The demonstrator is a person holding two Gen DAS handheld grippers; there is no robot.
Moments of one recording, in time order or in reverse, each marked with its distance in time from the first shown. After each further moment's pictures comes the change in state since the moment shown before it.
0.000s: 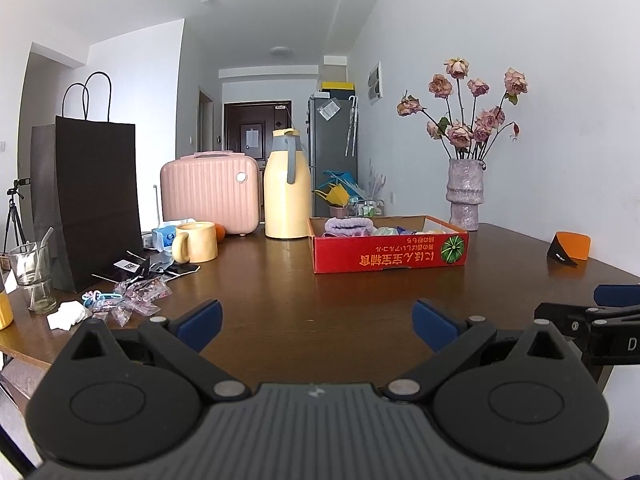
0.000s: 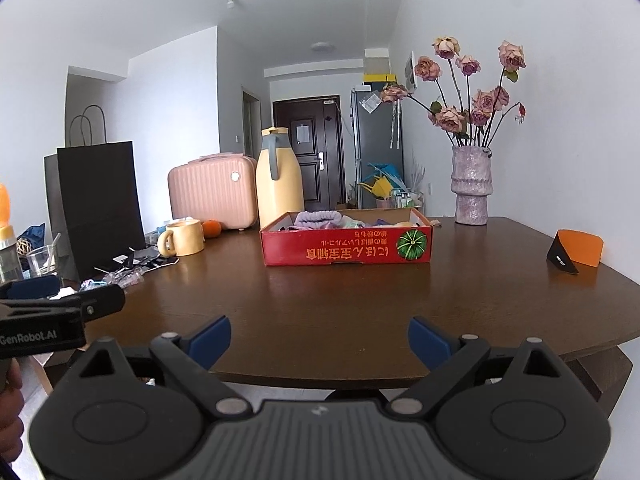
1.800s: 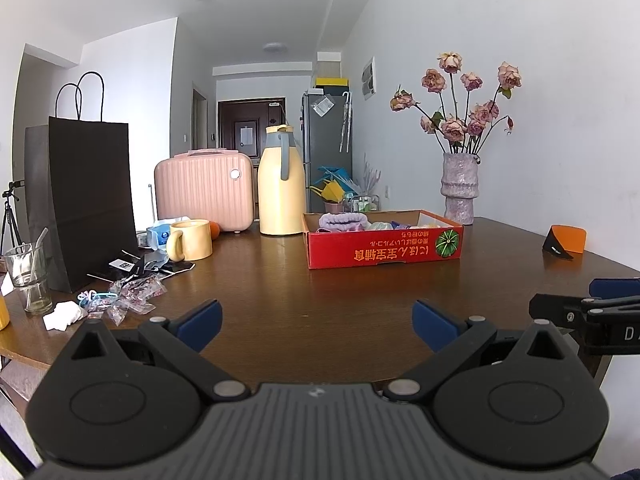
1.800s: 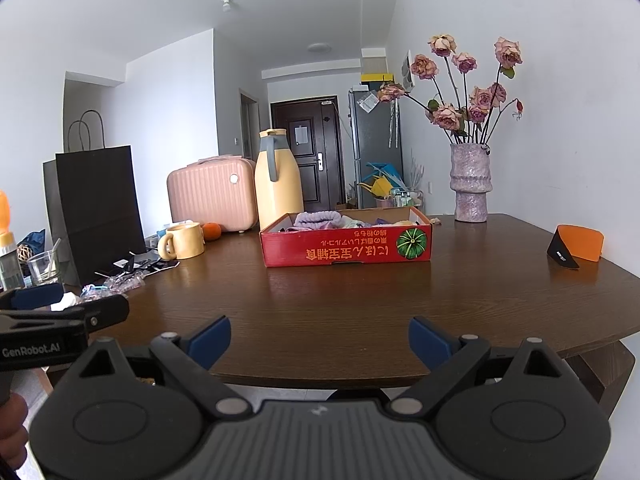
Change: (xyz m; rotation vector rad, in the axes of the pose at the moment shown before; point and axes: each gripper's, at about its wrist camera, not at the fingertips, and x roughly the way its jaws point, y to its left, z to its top) left arm 0.002 0.001 -0.003 0.014 0.011 -0.017; right arm 0.000 -0.002 -0.001 0.016 -0.002 0.003
